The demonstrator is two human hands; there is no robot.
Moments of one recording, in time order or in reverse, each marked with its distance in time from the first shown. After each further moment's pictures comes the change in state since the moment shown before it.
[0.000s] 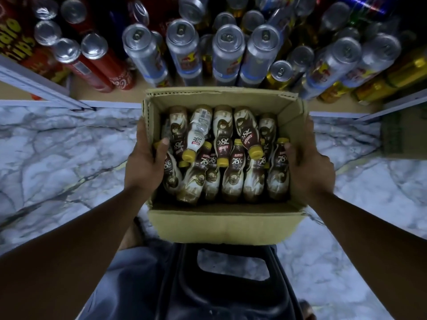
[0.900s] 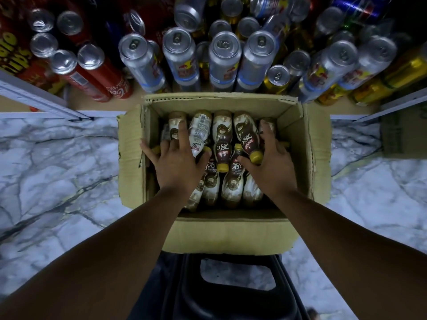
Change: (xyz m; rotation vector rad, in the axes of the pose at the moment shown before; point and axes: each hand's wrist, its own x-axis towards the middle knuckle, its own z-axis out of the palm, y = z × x) left_hand -0.001 0.046 0.049 0.556 0.143 0.303; right_hand -0.002 -0.052 0.038 0.198 -0.052 -0.226
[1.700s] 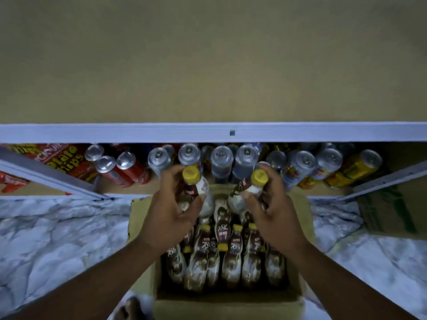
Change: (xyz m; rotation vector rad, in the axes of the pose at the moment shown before) left_hand 0.048 0.003 -0.145 -1.006 -0.062 0.194; right_hand 0.027 -0.069 -0.103 0.594 0.026 -0.201
